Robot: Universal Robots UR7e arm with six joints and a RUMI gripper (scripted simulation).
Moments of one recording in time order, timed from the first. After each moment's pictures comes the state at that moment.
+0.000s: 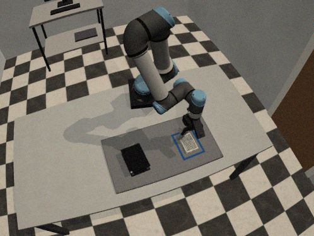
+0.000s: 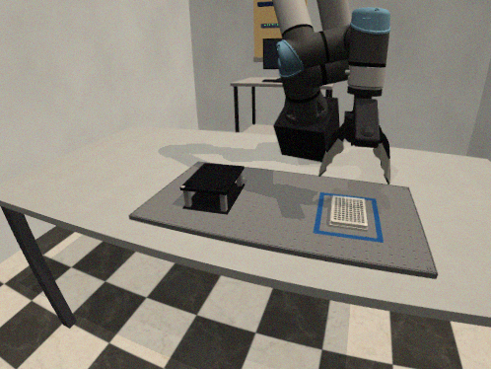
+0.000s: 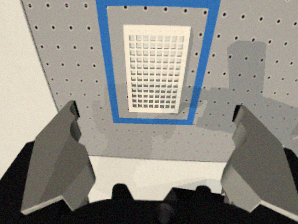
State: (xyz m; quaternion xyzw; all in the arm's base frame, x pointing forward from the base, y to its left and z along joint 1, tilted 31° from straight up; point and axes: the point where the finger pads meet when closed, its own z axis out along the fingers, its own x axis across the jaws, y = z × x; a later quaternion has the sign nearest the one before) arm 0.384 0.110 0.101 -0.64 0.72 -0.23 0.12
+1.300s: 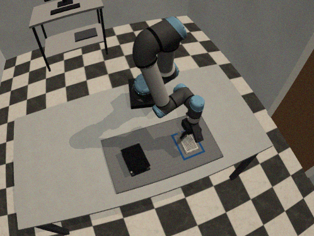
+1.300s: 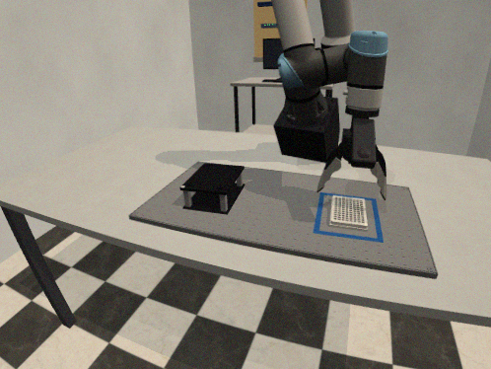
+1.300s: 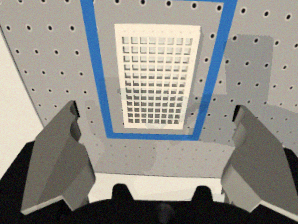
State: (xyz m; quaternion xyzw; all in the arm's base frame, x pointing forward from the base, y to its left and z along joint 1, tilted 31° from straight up) arm 0.404 0.102 0.065 -0.64 0.72 -0.23 0.12
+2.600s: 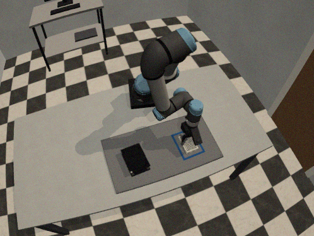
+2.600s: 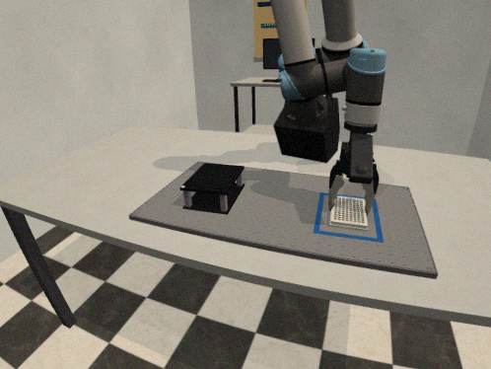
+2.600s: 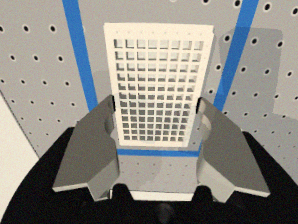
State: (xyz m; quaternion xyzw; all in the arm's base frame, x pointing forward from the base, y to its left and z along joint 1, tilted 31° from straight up) arm 0.420 0.096 0.037 -0.64 0.72 -0.23 0.12
